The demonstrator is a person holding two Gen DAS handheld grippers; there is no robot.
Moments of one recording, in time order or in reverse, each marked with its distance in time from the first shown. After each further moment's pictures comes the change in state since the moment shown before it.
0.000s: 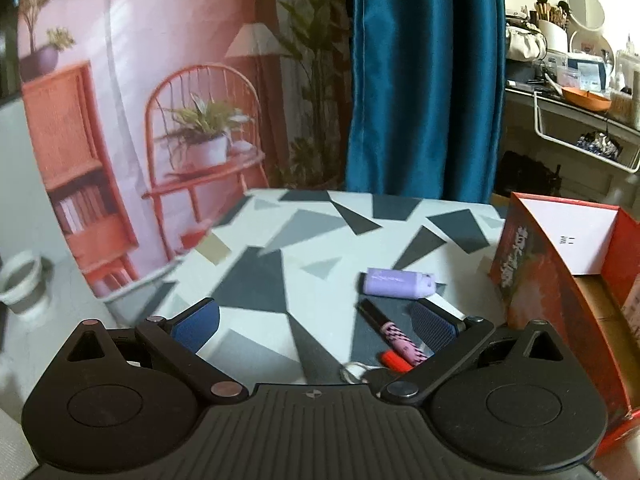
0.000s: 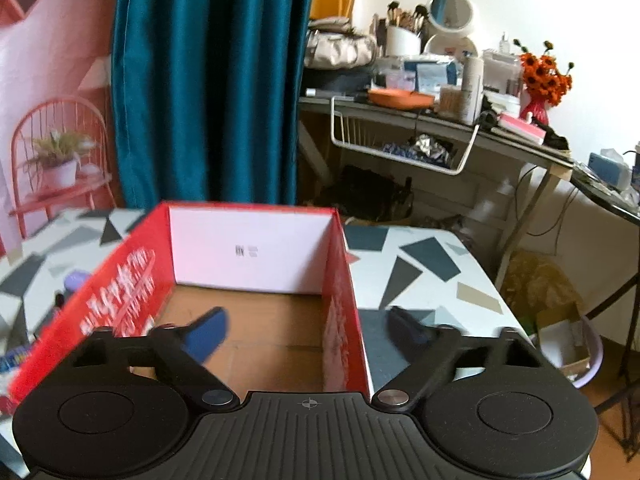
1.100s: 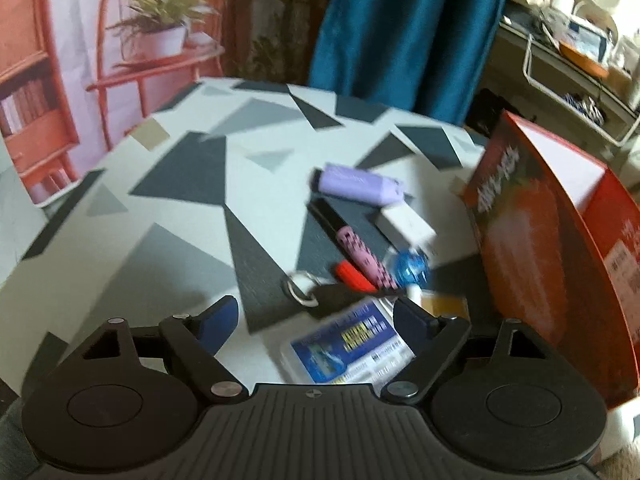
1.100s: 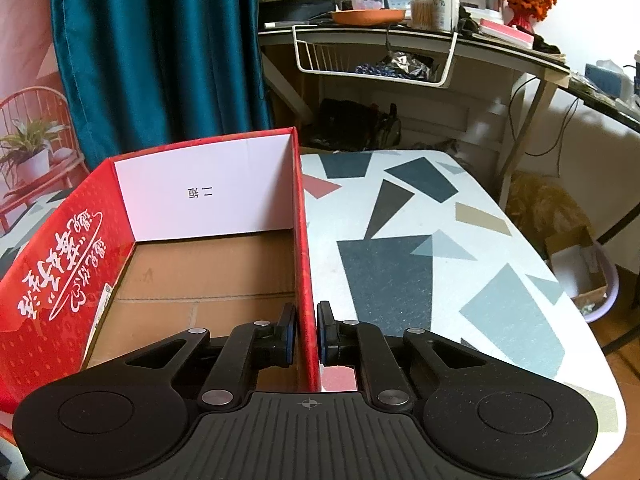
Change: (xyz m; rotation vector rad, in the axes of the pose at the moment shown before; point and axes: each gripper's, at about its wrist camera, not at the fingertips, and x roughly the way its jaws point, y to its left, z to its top) left arm 0.048 -0.005 -0.033 -0.085 0.276 -0.169; right arm 0.054 -0.040 -0.025 0.144 0.163 0.010
